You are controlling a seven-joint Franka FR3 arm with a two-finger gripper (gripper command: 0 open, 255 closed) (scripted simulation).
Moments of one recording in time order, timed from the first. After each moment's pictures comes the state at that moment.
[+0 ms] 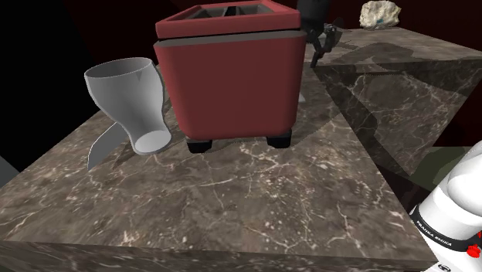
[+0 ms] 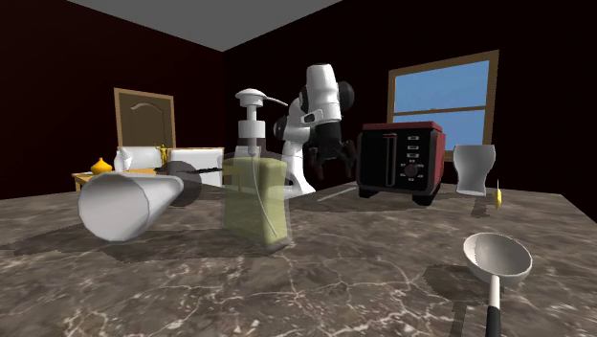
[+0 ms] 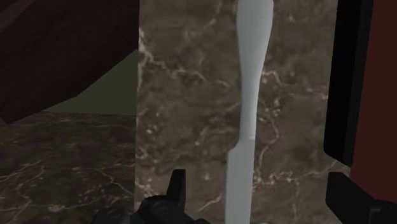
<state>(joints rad) -0.09 -0.40 0.25 -1.95 0.22 1.69 0.79</state>
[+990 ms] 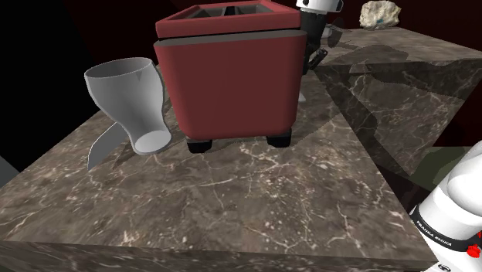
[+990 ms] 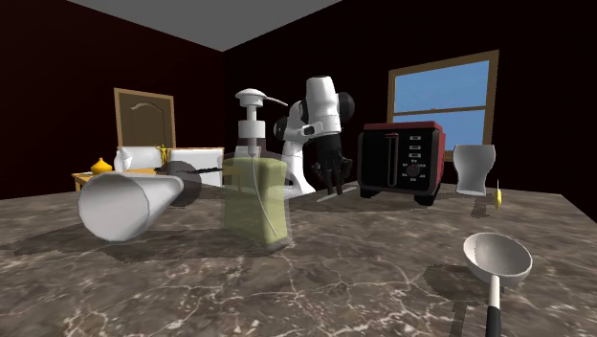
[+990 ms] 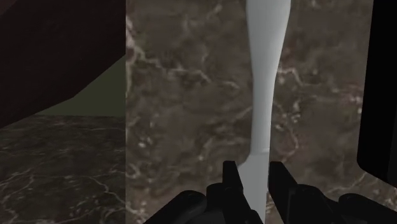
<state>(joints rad) -0.09 -0.41 0.25 -2.05 0.23 1.78 0.79</state>
